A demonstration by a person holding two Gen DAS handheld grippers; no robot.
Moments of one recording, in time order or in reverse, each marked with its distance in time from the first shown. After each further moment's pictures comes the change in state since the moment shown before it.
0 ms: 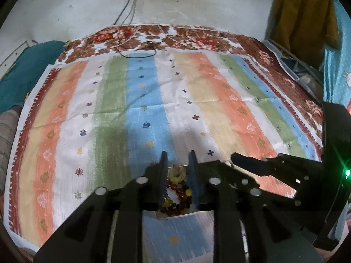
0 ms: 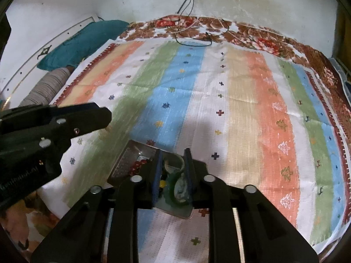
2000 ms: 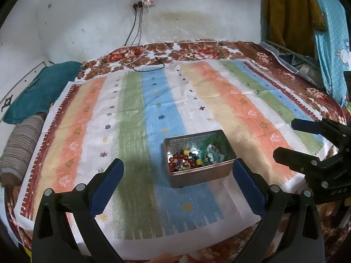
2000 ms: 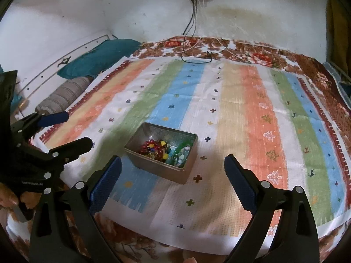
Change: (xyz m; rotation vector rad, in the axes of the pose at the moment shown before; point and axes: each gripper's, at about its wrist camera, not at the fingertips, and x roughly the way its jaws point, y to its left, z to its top) left arm -0.066 -0.018 -0.093 0.099 -0.142 0.110; right arm -0.089 -0.019 -0.076 -0.017 -0.158 0.062
